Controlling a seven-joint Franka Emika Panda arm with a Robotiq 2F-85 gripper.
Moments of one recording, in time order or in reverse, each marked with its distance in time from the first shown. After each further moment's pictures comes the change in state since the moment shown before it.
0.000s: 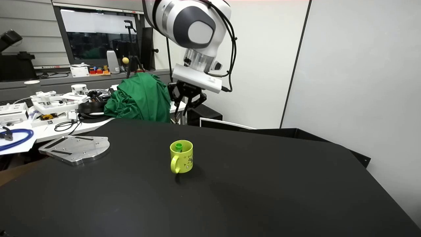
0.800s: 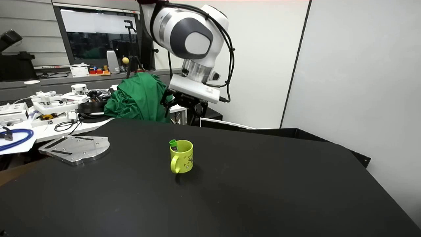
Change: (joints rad) arm 0.036 0.025 -0.036 -0.044 0.000 0.028 -0.003
